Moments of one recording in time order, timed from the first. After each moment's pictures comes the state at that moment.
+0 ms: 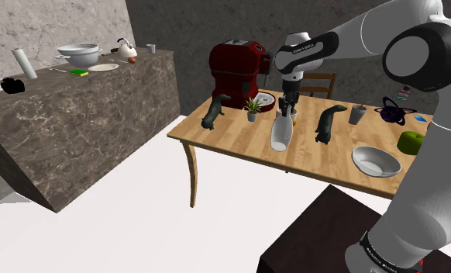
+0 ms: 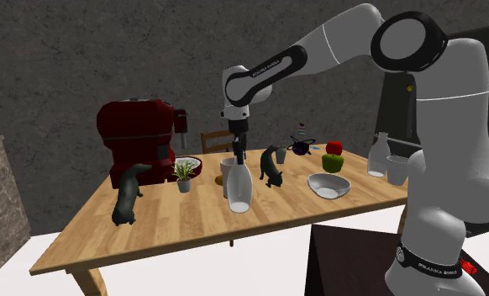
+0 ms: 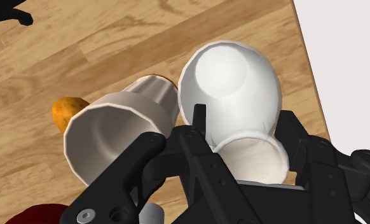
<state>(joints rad) -0.16 0.19 -0.24 -1.83 -0.01 1.94 -0.41</state>
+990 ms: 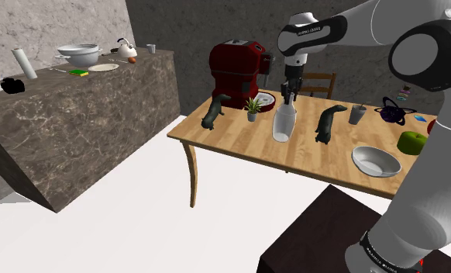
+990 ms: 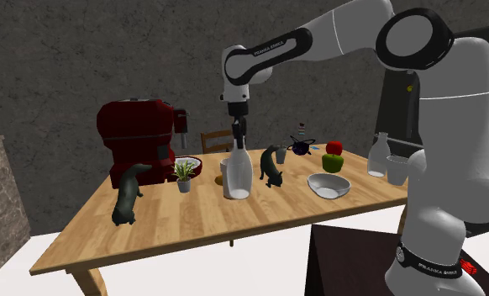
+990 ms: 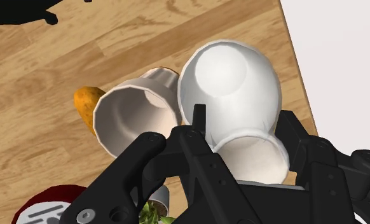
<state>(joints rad) -0.16 0.16 -0.24 -1.70 -0.02 1.79 -0.41</state>
